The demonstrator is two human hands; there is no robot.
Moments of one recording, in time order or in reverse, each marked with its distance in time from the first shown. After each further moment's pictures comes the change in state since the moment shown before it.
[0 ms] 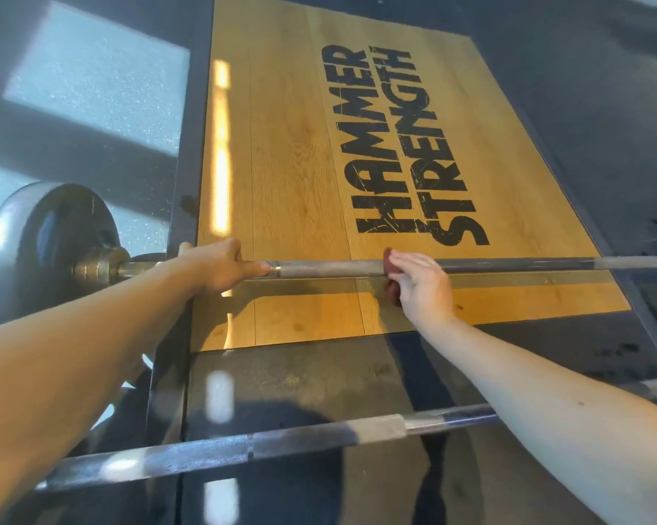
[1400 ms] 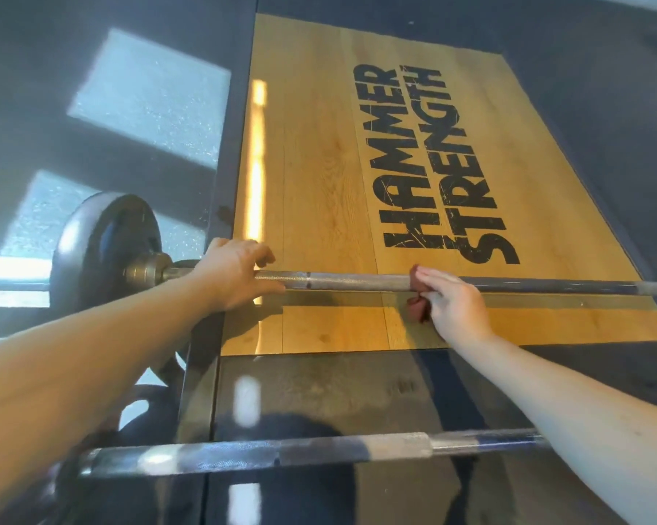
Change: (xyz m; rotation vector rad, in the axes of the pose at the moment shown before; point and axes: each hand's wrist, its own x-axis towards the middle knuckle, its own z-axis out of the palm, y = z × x) left_hand -0.028 -0.011 -0.008 0.096 0.267 0.221; right_hand 0.003 -0.010 -0.017 0.029 -0.162 0.090
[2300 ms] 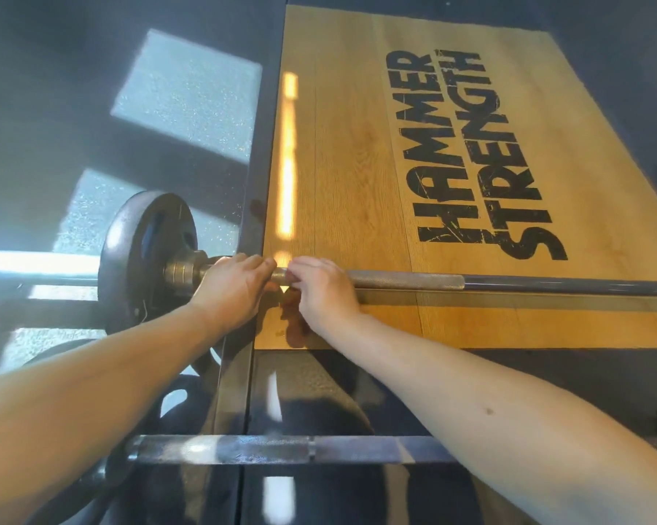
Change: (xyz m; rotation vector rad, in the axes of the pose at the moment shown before) left_hand -0.043 -0.043 0.027 0.270 0.153 0.071; right_hand -0.001 -0.186 0.133 0.079 -0.181 -0.357
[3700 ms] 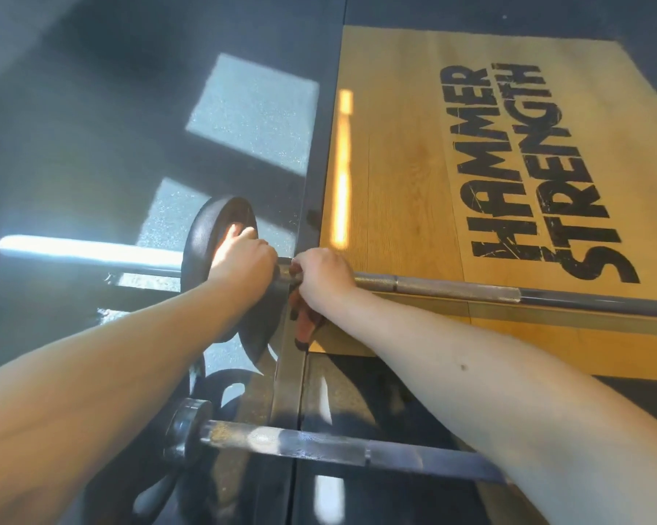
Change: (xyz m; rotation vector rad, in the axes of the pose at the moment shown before) left_hand -0.009 -0.049 -0.062 0.411 -0.252 -0.218; right_hand 0.061 -0.078 0.031 -0.217 -0.252 0.084
